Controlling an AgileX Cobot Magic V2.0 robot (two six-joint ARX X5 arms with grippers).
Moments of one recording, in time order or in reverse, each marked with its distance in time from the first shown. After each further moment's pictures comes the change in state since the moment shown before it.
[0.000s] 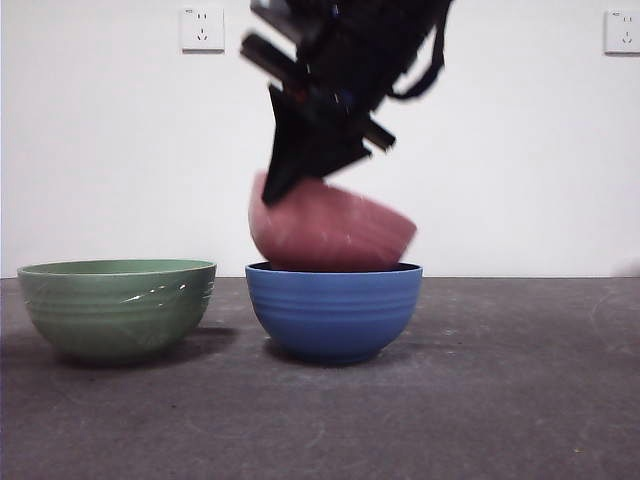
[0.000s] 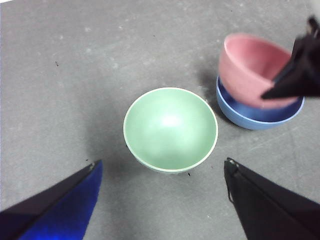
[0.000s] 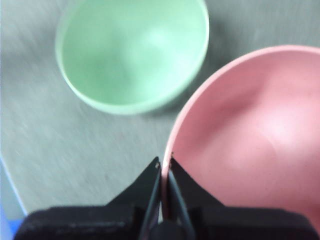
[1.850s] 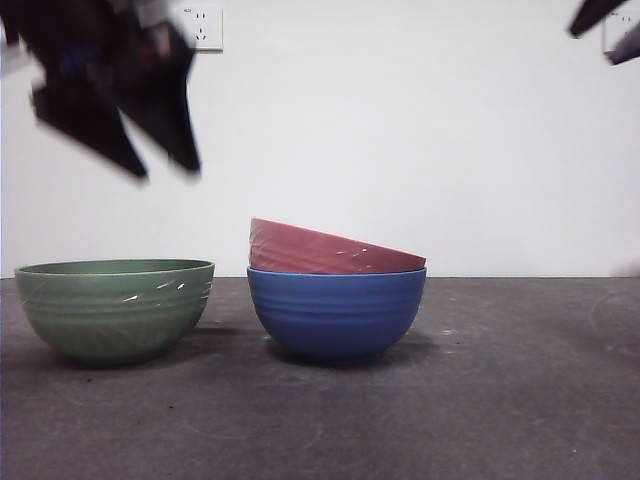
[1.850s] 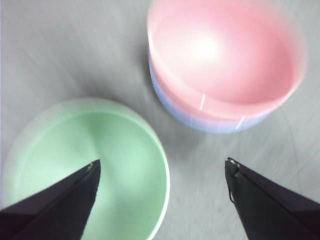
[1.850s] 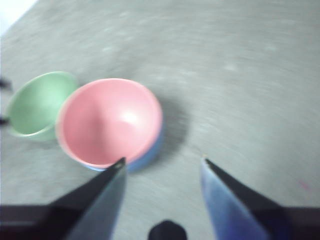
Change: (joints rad) left arm -0.312 0.476 -0.044 0.340 -0.047 0.052; right arm -0.512 -0.818 -0.471 -0.027 -0.110 0.138
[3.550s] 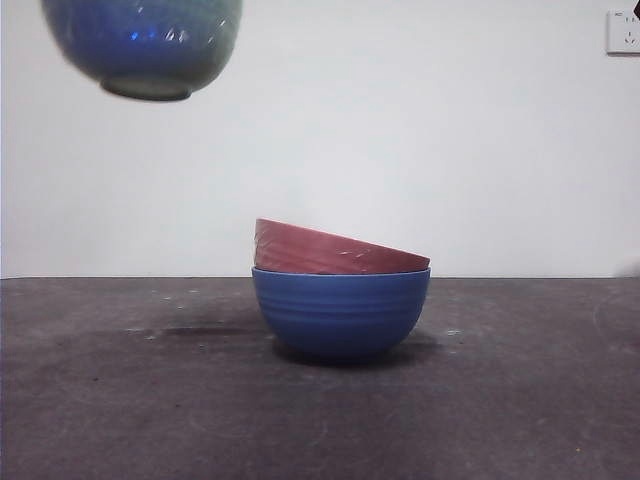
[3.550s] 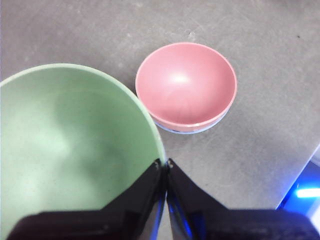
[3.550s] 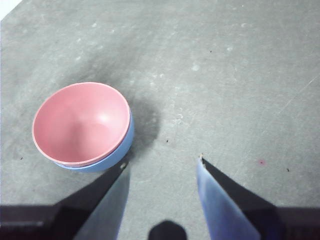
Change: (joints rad) left arm -0.192 0.077 0.517 -0.483 -0.165 0.041; right arm -0.151 -0.146 -0.031 -0.098 0.025 -0.011
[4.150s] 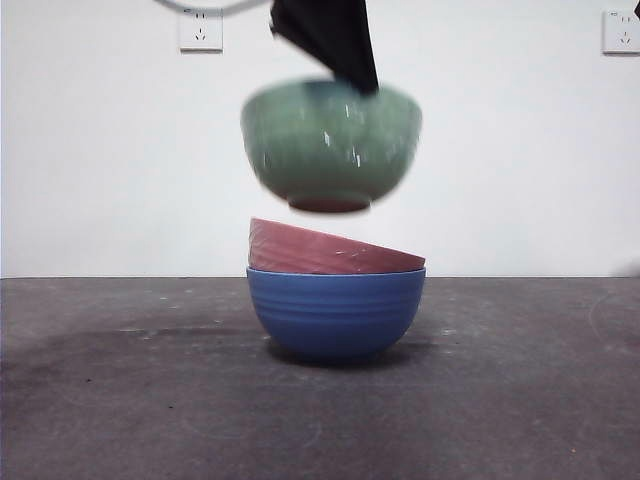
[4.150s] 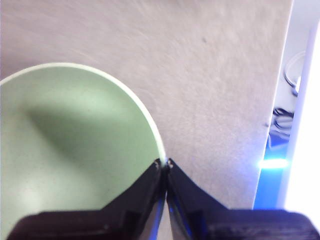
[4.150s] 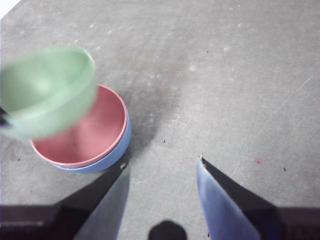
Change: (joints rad) left arm -0.074 0.444 0.285 -0.018 0.284 0.195; right arm 0.000 0.000 0.000 0.000 -0.001 0.000
